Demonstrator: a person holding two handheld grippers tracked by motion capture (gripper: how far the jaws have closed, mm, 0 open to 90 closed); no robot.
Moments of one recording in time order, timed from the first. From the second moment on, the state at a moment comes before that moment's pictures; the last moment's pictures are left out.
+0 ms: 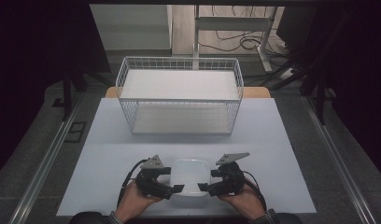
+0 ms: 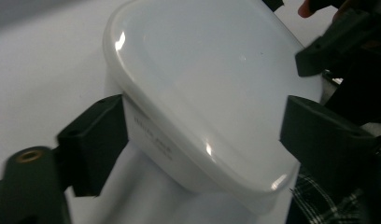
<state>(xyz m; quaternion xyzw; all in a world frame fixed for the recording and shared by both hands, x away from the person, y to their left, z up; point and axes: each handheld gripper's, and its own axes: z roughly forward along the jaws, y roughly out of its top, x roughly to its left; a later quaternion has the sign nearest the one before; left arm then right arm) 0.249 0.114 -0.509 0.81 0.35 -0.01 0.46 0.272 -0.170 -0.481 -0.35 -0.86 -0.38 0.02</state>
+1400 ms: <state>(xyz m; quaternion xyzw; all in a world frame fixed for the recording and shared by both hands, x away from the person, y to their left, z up) 0.276 0.137 -0.472 0.76 0.41 0.07 0.50 0.299 -0.176 -0.447 -0.37 -0.80 -0.46 -0.08</state>
